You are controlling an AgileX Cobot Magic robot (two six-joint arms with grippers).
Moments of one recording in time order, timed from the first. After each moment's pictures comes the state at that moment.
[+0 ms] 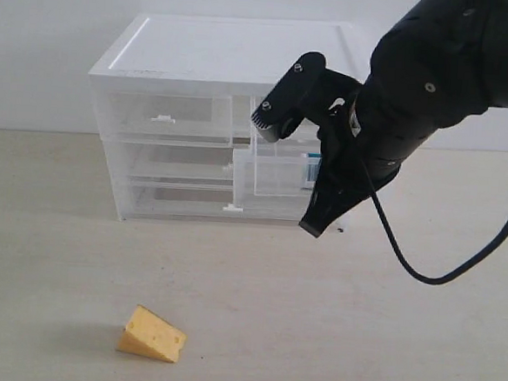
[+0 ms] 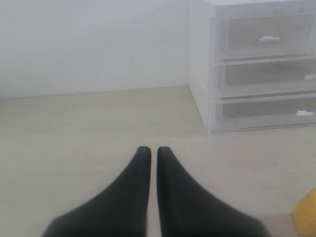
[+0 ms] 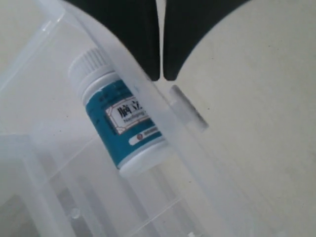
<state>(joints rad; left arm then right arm) -0.02 0.00 0.00 0.02 0.23 0.06 0.68 1.63 -1.24 -0.43 0.75 -0.12</state>
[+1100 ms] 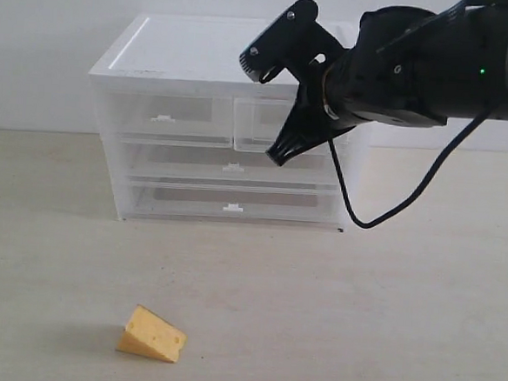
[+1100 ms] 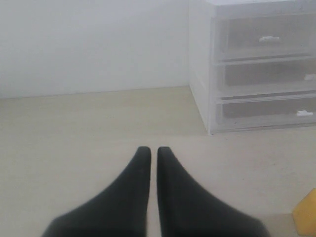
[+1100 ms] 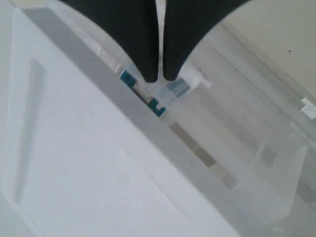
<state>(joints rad) -0.02 0.00 0.00 0.02 0.23 0.06 0.65 1.77 -1.33 -1.04 0.47 0.53</state>
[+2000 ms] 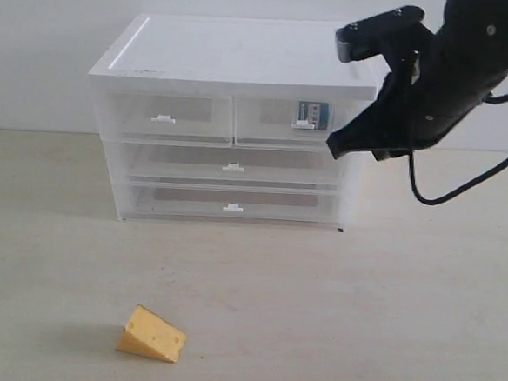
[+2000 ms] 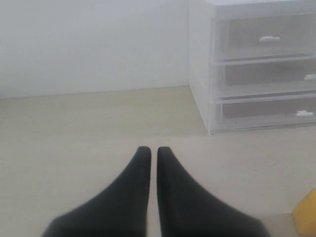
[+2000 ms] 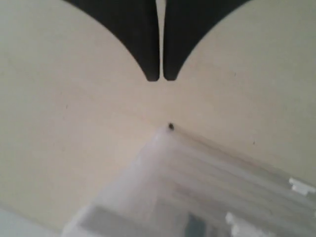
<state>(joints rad) -0.02 0.00 0.00 0.02 0.23 0.06 0.43 1.66 -1.33 -0.19 0.72 0.05</state>
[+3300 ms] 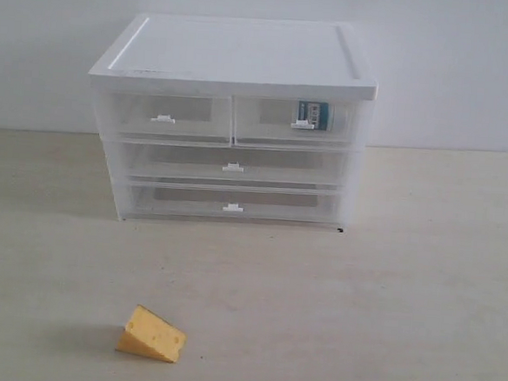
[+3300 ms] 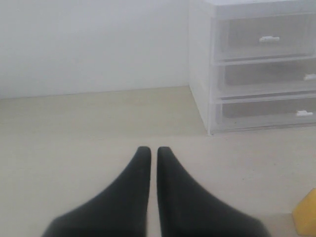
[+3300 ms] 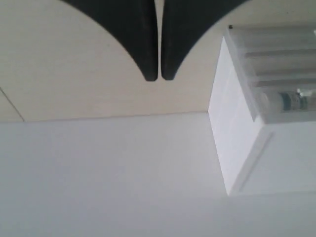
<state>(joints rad) -0.02 0.00 0.00 0.02 0.23 0.06 0.02 0.74 -0.70 0.09 0.28 -0.03</state>
